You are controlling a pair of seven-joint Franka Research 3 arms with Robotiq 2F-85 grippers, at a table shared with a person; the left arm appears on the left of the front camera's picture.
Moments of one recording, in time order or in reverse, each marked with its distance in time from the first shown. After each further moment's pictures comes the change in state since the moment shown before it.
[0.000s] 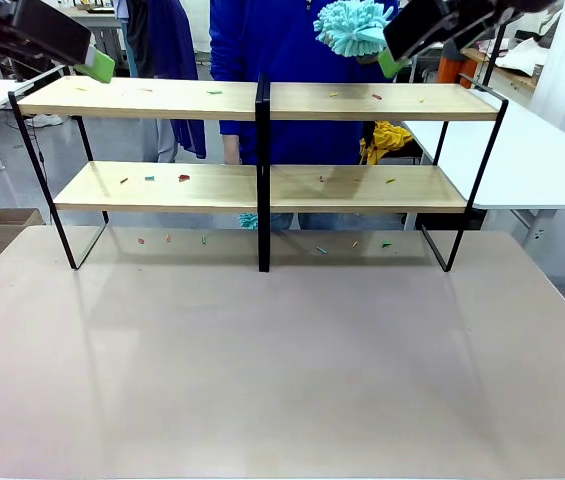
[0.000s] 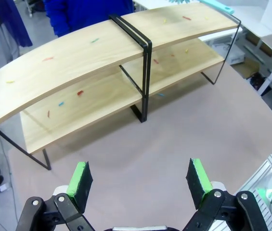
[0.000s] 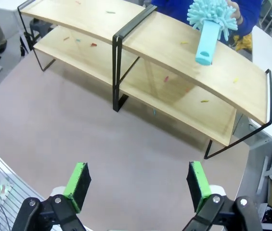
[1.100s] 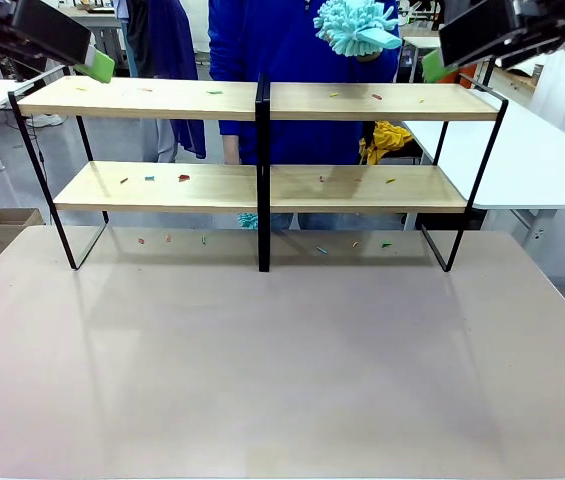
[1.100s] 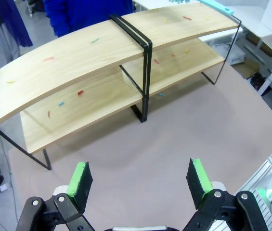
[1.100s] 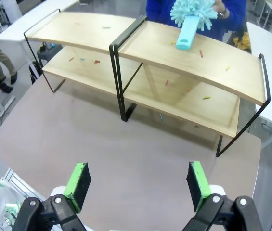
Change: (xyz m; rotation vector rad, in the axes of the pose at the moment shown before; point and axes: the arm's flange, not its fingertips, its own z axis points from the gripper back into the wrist) left arm 0.000 0.000 0.000 0.002 0.000 0.000; right arm -0.043 -0.017 0.030 0.031 -0.123 -0.147
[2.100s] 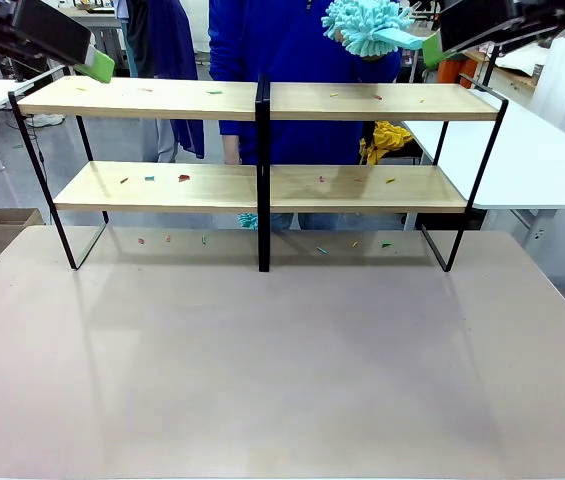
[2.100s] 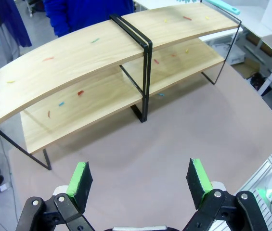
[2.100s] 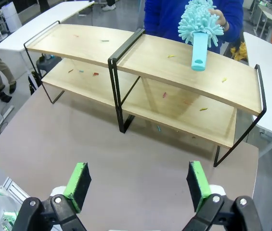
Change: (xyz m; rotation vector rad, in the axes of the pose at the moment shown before) left arm 0.000 0.000 0.000 0.000 0.000 0.000; right arm 0.003 0.000 0.000 -0.009 -0.057 0.003
